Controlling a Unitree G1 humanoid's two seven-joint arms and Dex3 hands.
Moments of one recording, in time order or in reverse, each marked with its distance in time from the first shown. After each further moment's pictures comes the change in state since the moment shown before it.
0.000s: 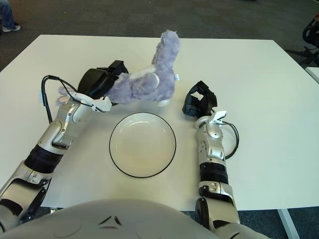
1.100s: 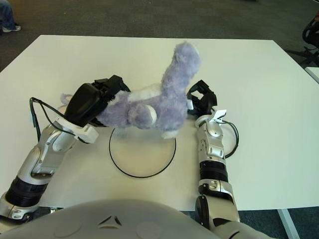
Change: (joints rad) left arm 0.285 0.051 0.082 -0.273 -0.073 -0.230 -0.030; right arm -0.010 -0.002 0.000 0.017 0.006 -0.004 0.006
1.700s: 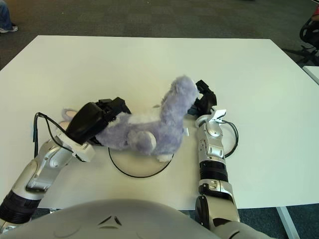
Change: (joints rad) left arm 0.155 0.035 -0.024 0.014 -0.019 -0.120 -0.014; right arm 0.000 -0.001 0.002 -0.004 -0.002 0.009 -0.011
